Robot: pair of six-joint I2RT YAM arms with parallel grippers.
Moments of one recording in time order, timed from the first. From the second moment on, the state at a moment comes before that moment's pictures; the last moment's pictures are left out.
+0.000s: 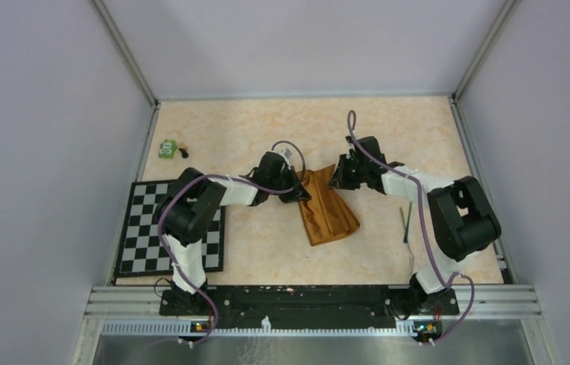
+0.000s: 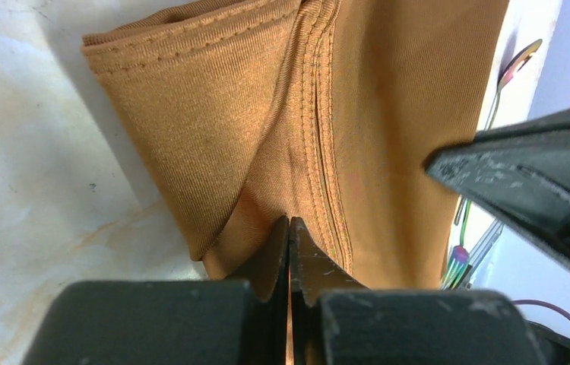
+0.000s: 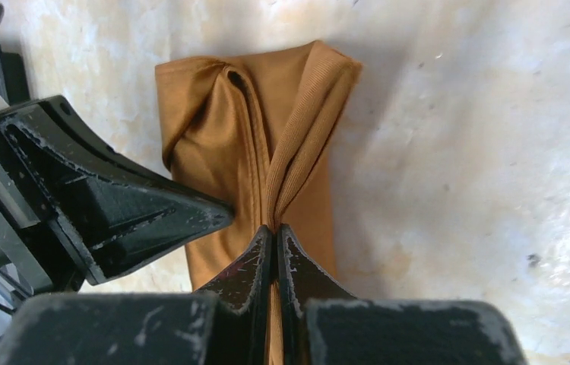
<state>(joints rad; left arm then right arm) -0.58 1.91 0.95 0.25 0.38 -0.87 0.40 1.67 0.93 -0.06 -0.30 0.53</state>
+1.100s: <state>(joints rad) -0.58 1.90 0.95 0.24 0.37 -0.81 0.58 1.69 0.88 0.16 -0.17 0.96</state>
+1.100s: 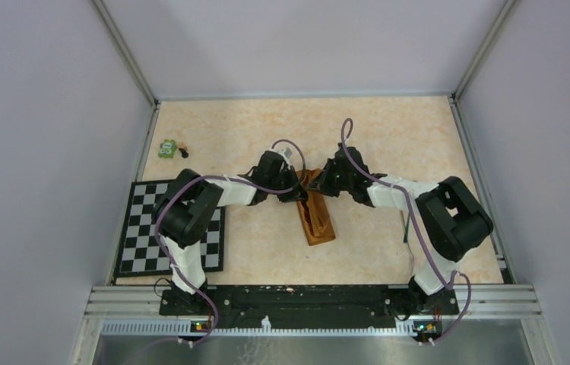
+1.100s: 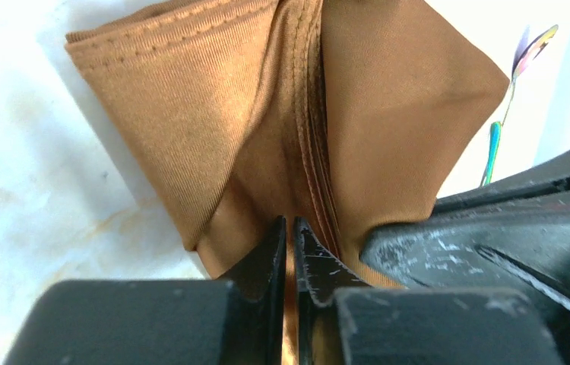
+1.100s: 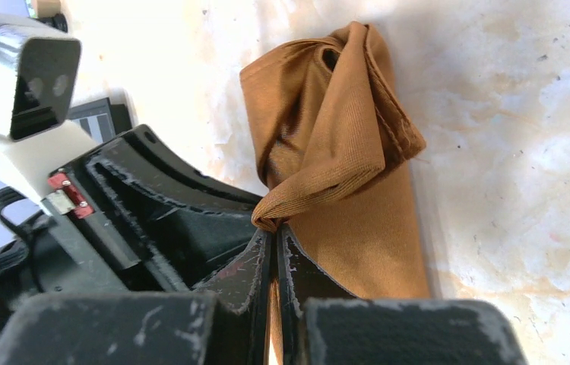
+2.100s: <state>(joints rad) -0.50 1.84 0.94 0.09 0.38 -0.73 0.63 1.75 0.89 0.15 -0.16 0.90</state>
